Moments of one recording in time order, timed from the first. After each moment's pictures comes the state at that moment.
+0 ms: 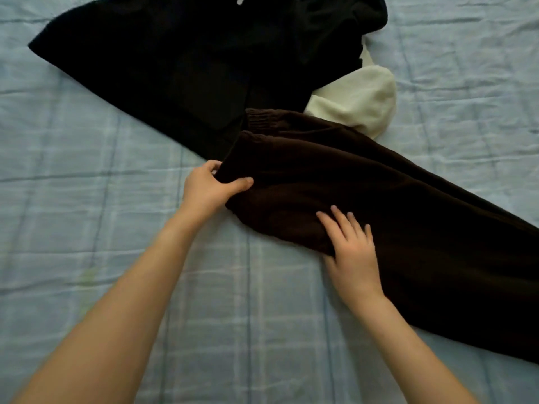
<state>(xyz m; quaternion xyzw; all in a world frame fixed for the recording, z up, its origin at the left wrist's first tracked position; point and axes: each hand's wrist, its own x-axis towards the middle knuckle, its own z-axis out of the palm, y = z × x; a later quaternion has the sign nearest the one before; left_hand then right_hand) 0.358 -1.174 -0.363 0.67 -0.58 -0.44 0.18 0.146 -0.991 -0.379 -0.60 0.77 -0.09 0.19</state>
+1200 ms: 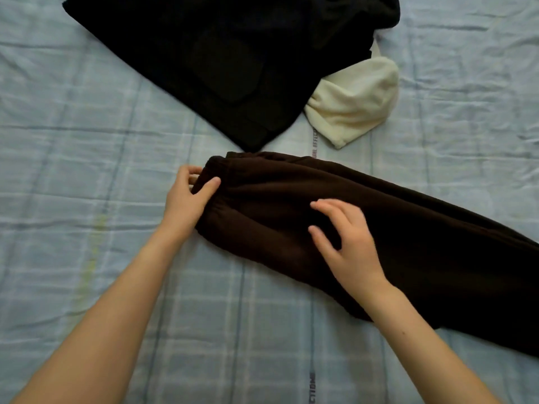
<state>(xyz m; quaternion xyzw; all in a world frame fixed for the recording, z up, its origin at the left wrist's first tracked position) 0.414 -1.091 -0.381 0.67 -0.53 -0.44 0.27 0.150 -0.960 -0.330 -0.66 0.68 -0.25 0.21</state>
